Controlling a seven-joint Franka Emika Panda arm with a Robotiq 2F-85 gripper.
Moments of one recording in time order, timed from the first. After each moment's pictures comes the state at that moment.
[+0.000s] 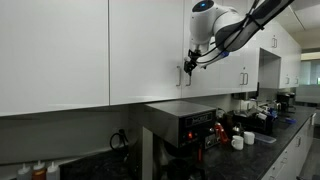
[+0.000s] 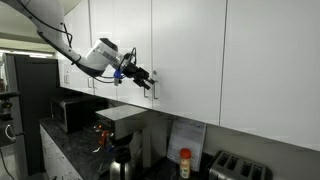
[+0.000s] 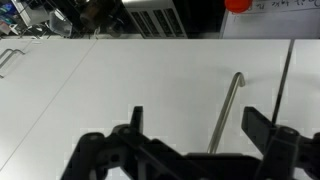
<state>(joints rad) -0.07 -0.15 0.13 -2.22 -1.13 2.40 1.09</state>
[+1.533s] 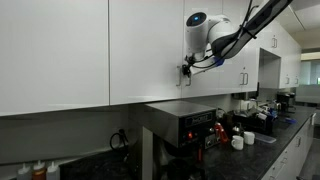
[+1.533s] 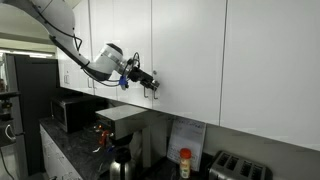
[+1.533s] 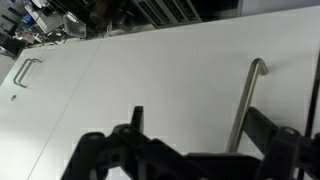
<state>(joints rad) -0.03 -0.05 0.09 -2.16 -1.30 2.35 1.38</state>
